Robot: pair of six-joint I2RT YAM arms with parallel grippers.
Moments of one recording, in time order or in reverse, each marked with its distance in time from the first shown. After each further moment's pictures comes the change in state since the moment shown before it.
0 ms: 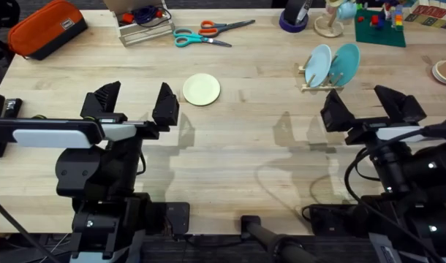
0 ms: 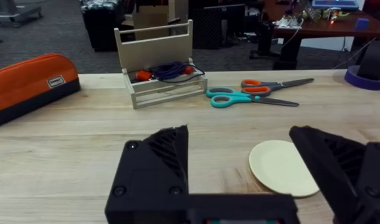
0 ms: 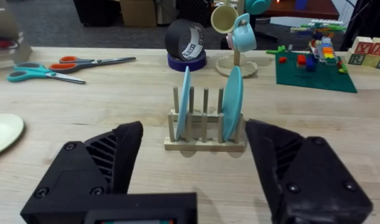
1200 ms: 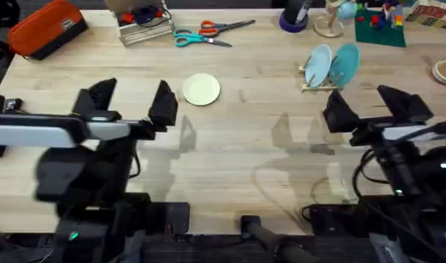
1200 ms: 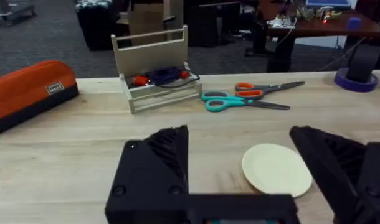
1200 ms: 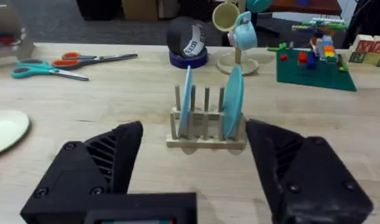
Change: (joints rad) left arm 0.000 0.000 0.107 -0.122 0.020 0.003; right arm 0.000 0.001 0.072 -0.098 -0.008 -0.004
